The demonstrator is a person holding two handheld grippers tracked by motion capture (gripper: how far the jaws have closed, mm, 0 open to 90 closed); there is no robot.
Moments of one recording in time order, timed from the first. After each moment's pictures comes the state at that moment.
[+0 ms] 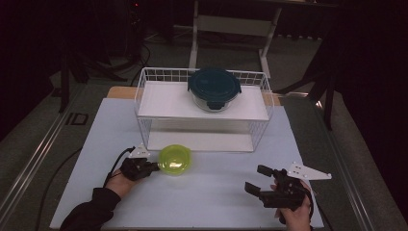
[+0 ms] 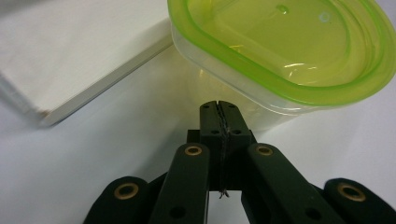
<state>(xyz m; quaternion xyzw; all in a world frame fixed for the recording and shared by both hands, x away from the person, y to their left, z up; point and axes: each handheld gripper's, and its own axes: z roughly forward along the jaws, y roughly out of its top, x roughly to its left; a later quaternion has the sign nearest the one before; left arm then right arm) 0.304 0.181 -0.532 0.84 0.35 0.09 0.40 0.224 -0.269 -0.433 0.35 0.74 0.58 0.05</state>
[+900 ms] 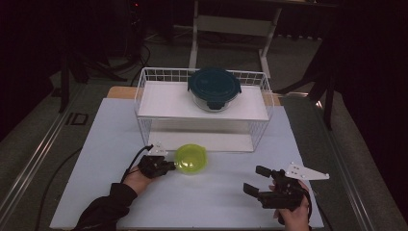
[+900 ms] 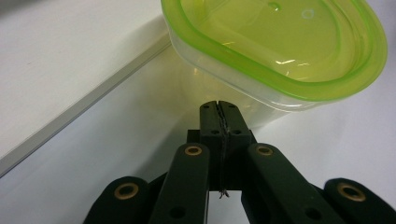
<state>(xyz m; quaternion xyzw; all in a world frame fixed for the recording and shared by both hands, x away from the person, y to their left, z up) 0.318 0.135 -0.532 0.85 0.33 0.07 0.40 0.223 -0.266 -0.435 0.35 0.74 0.58 0.05</state>
